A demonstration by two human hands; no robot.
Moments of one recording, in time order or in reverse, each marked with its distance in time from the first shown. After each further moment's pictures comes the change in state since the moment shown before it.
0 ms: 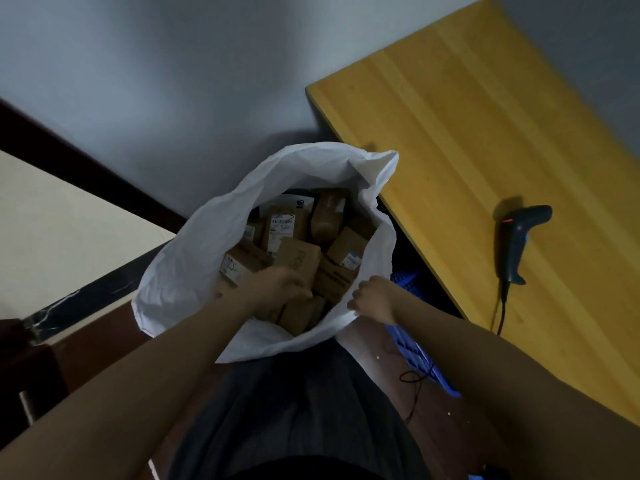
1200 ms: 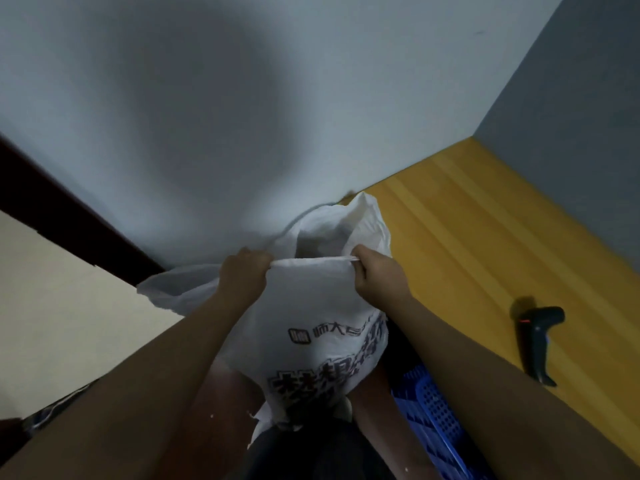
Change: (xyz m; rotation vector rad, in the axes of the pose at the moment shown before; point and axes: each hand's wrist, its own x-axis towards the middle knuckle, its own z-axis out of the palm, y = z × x) left_hand -0.027 -0.022 -0.204 0.516 0.690 -0.147; right_hand 0.014 0.046 -0.204 0.554 1.103 0.473
